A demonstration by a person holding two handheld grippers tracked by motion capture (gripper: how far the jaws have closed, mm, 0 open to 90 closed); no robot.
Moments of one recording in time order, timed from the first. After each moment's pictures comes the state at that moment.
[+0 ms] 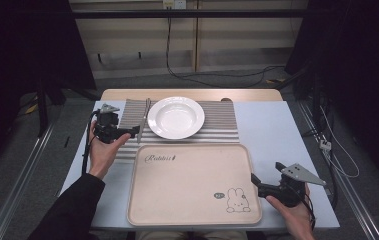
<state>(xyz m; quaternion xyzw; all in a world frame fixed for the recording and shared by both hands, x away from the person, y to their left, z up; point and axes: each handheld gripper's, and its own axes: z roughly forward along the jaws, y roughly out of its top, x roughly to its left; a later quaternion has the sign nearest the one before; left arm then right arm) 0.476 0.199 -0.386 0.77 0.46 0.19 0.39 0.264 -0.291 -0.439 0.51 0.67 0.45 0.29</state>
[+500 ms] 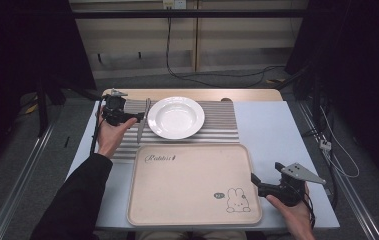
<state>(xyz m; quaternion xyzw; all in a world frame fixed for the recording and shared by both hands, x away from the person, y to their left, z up) 0.533 0.185 -0.386 0.78 0.46 0.20 0.37 0.267 -0.293 -0.441 0.51 0.67 0.46 0.28</state>
